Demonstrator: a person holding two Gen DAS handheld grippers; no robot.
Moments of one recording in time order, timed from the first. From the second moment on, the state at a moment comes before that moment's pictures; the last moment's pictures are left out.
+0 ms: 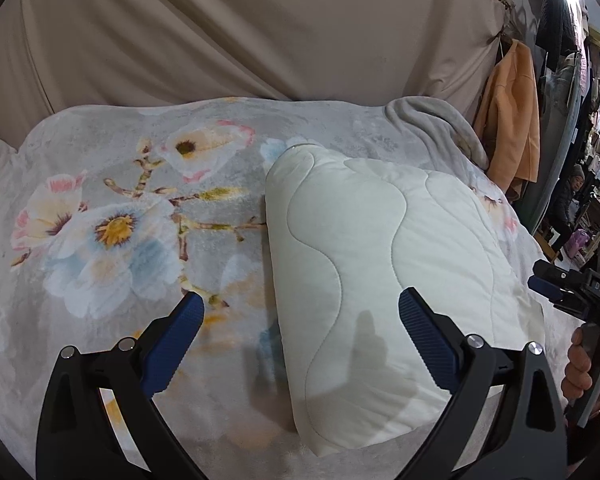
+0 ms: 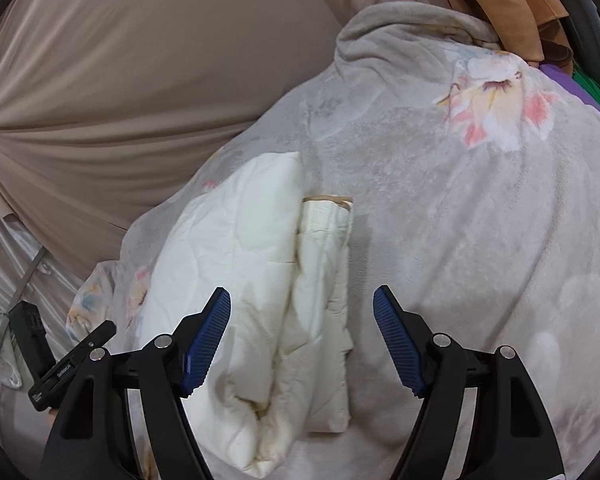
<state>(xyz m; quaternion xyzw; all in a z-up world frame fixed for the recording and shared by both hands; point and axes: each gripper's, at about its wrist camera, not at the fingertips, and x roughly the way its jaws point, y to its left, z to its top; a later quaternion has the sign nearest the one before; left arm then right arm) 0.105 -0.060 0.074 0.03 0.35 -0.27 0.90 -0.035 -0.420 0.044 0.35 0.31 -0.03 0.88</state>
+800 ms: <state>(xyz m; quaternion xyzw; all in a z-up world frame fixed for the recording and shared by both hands) 0.162 -0.080 0.007 -0.08 0.46 -0.39 0.80 0.032 -0.412 -0.012 0.39 0.41 0.12 0.81</state>
